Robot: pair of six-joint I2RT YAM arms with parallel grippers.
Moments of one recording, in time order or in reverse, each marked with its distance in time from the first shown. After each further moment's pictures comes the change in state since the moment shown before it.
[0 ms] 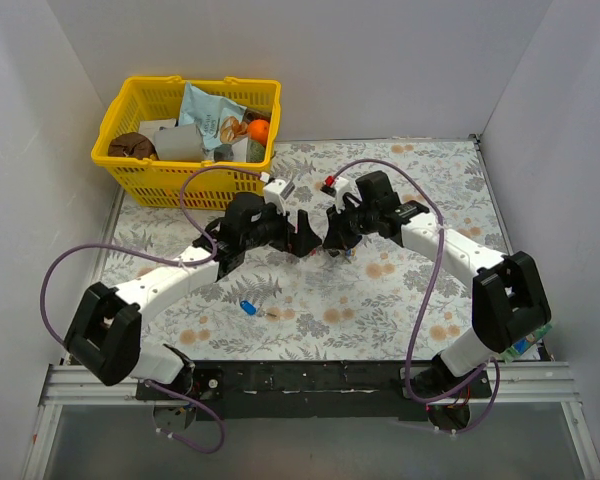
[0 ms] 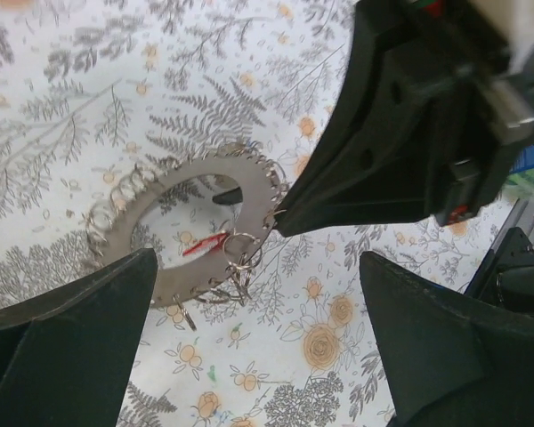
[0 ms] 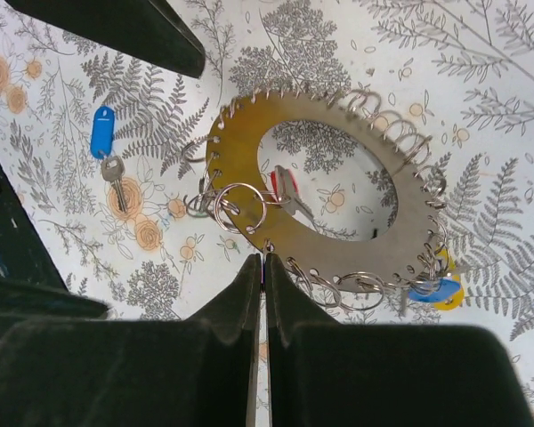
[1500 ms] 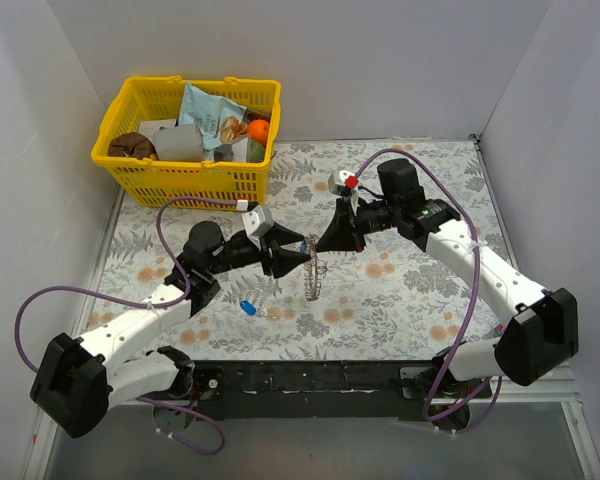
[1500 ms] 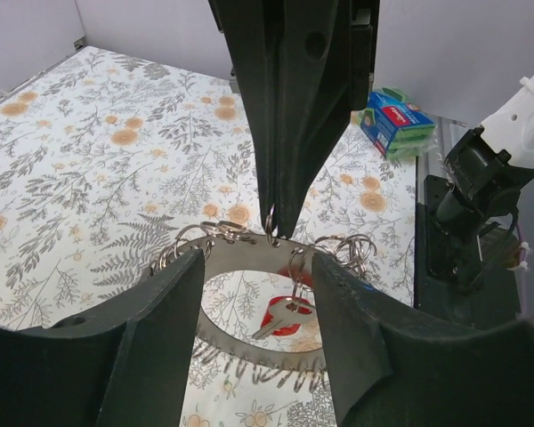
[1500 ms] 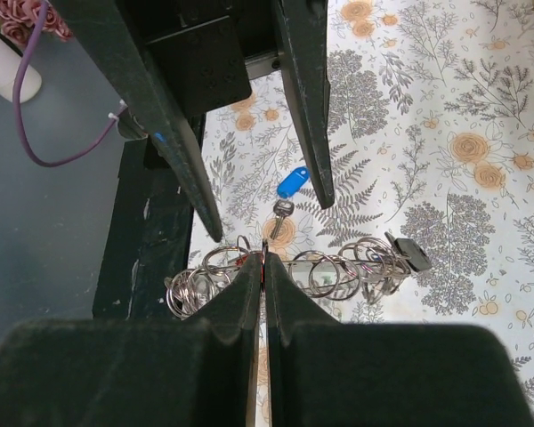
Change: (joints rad) left arm 0.018 -0.342 -0.270 0.405 0.361 0.240; right arm -0.016 -0.197 0.058 -0.042 -0.553 -0.260
